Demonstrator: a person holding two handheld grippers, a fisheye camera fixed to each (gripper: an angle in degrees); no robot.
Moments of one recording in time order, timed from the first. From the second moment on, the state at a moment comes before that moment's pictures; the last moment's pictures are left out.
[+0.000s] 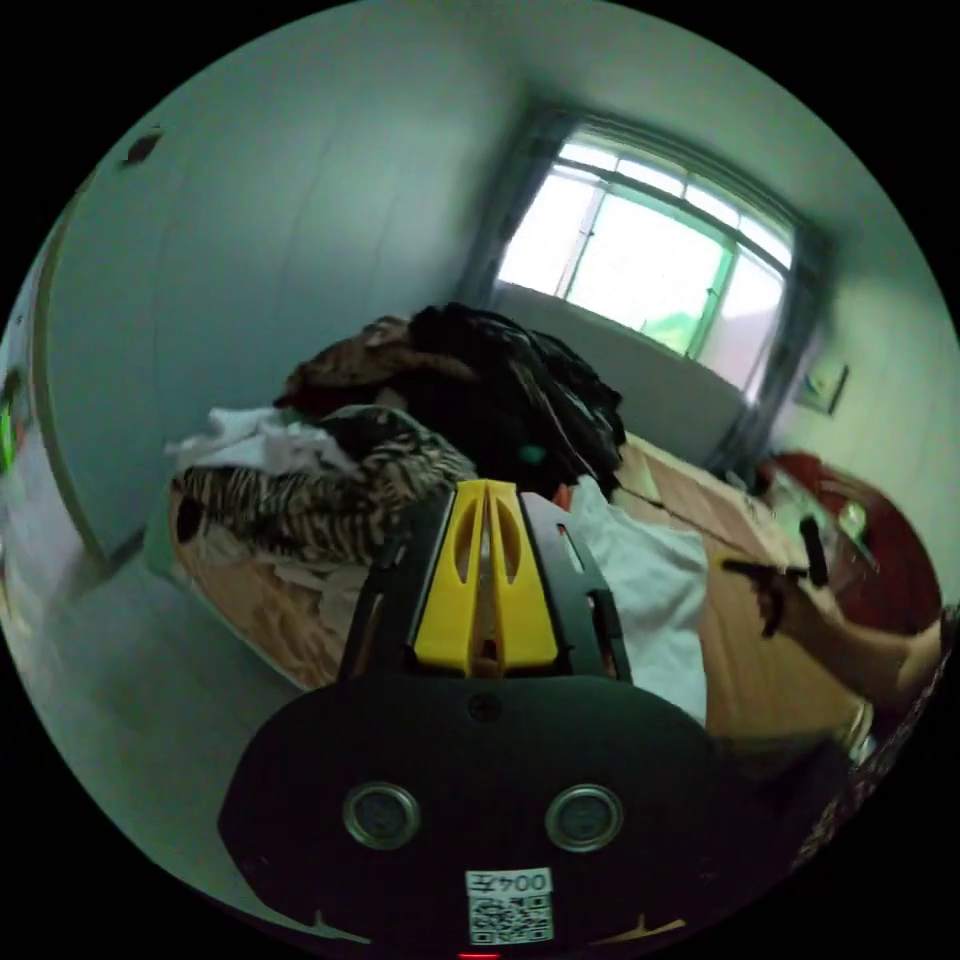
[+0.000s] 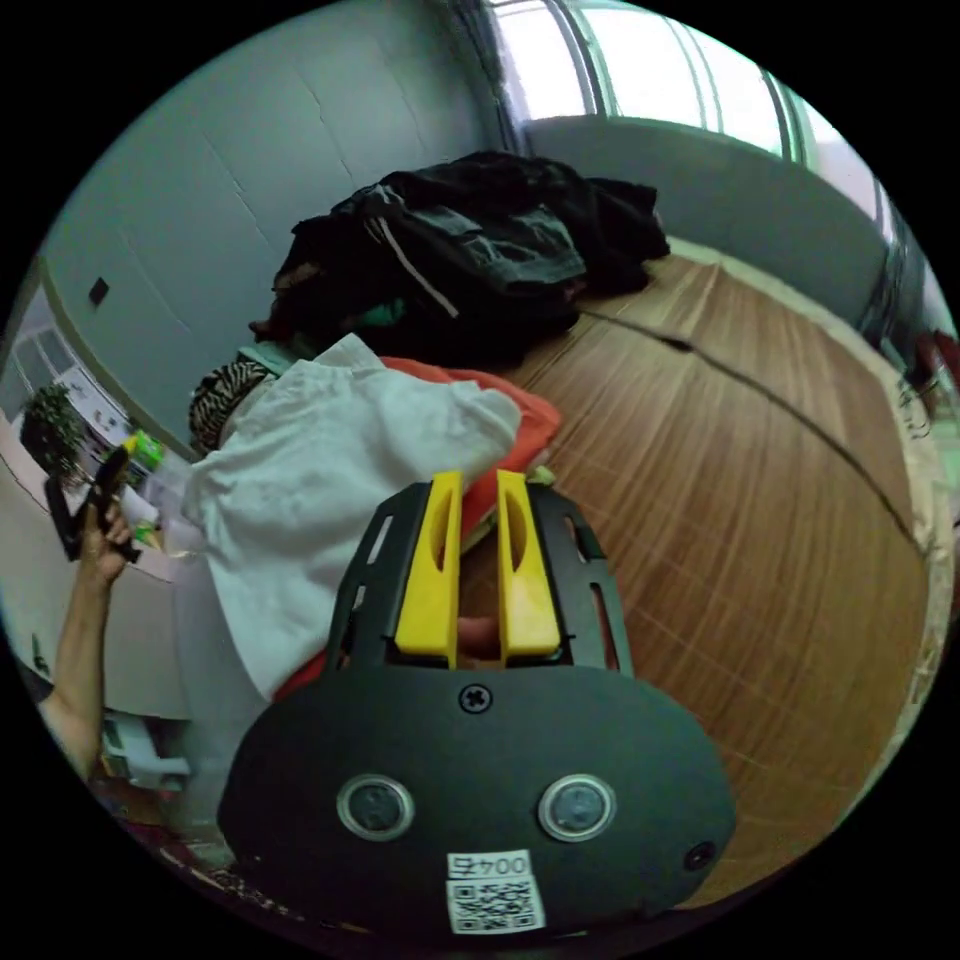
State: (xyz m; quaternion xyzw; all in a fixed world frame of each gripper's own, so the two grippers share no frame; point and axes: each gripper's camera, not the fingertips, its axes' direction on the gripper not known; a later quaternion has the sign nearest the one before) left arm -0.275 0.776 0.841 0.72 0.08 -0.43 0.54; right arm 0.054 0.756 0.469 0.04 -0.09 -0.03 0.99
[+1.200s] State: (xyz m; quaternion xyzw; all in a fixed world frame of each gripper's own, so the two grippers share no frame) left arm -0.433 0.499 0.661 0.62 0.16 -0.31 0.70; right arm -0.090 0.862 0.455 0.05 -0.17 -0.25 0.95
